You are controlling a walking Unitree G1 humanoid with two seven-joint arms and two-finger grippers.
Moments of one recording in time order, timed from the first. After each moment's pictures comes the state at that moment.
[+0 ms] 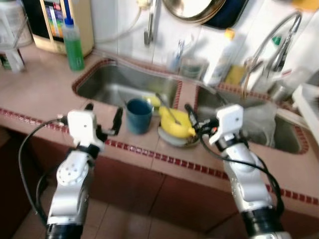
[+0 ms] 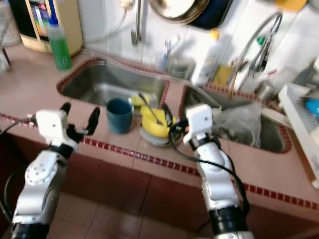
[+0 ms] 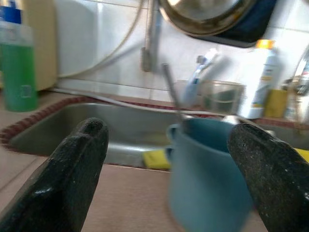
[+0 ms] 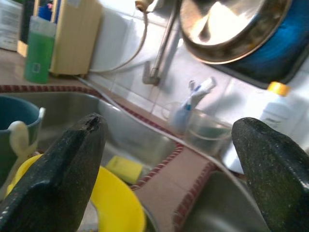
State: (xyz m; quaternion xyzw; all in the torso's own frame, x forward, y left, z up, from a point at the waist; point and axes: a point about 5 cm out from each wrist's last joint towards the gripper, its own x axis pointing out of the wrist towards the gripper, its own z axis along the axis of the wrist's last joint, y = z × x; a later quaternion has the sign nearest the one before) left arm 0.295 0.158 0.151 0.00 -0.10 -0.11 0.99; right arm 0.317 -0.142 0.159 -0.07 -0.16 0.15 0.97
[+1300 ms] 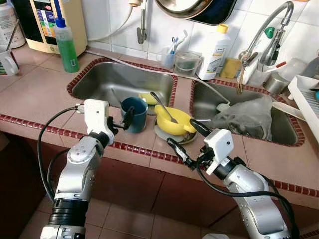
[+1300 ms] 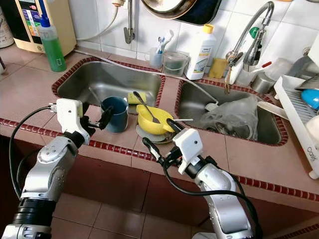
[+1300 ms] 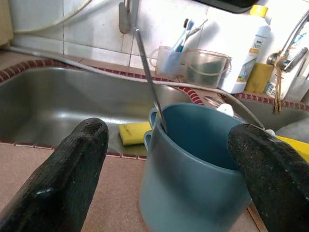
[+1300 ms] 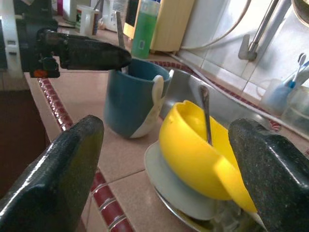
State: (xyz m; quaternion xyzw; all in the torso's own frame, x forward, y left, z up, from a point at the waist) left arm 0.331 0.156 0.154 -0.05 -0.02 -0.14 0.99; right arm 0.264 -0.119 0.141 -0.07 -0.08 0.36 0.93
